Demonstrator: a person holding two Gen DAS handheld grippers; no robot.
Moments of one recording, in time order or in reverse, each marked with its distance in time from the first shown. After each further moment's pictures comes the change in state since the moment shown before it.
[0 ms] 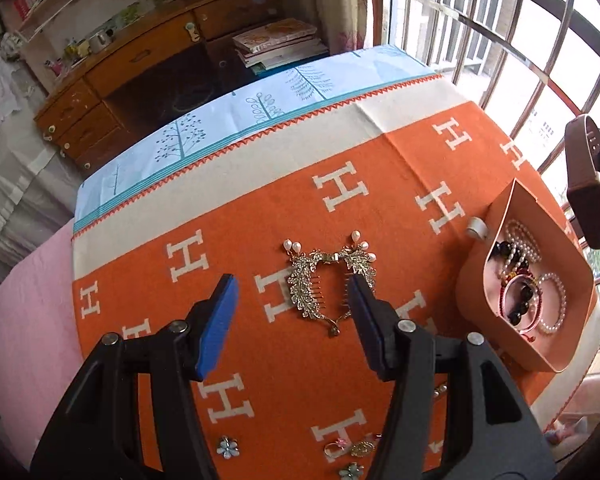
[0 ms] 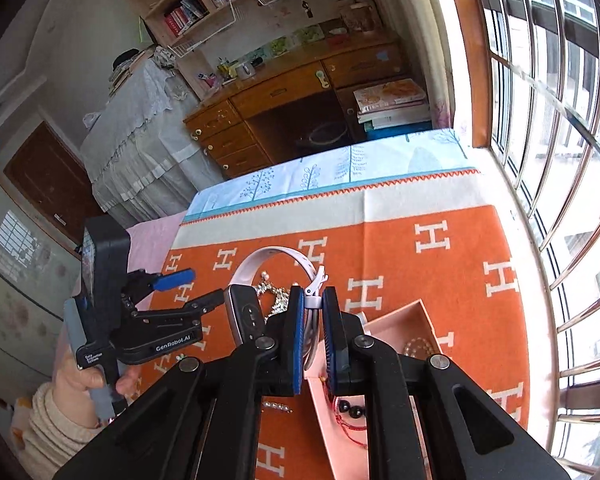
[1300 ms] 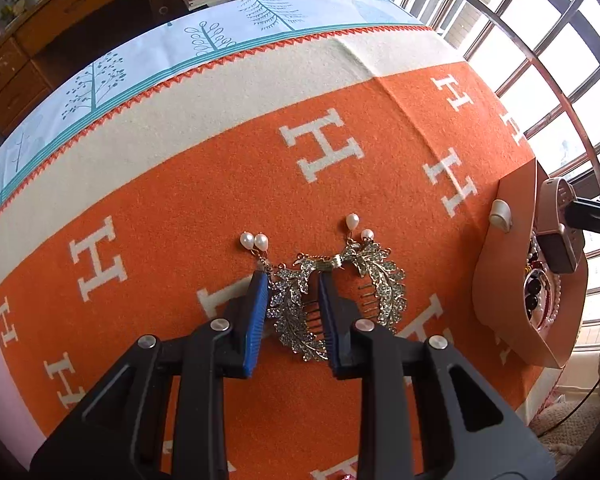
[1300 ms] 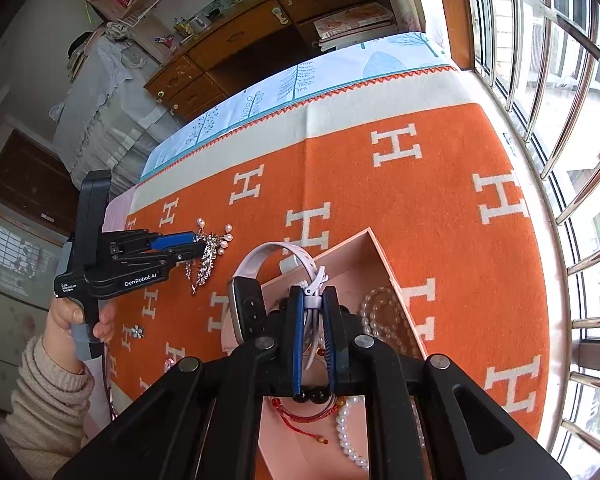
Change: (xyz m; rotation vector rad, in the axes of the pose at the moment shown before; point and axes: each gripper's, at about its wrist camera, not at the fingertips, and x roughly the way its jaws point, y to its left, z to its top) left arm 0.092 0.018 0.009 -0.020 0.150 -0.253; right arm 0.103 -0.075 -0.040 0.109 0.201 -0.017
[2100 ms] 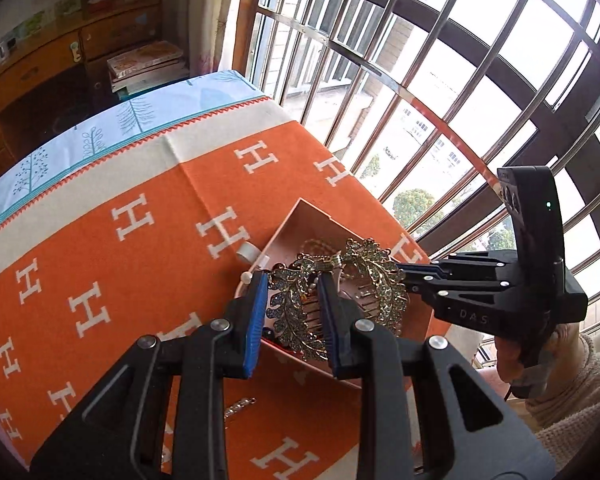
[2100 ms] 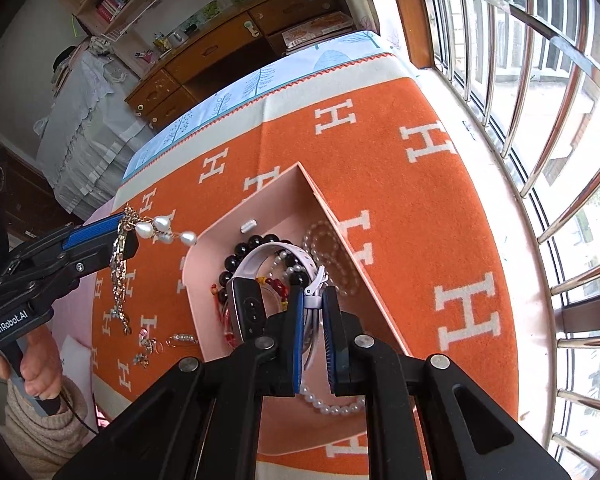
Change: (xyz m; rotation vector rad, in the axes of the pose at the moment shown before) left arm -0.097 -0.171 -0.025 0.104 -0.229 -0.204; right arm -0.036 -0.034 -0.075 0.054 -0.064 -0.088
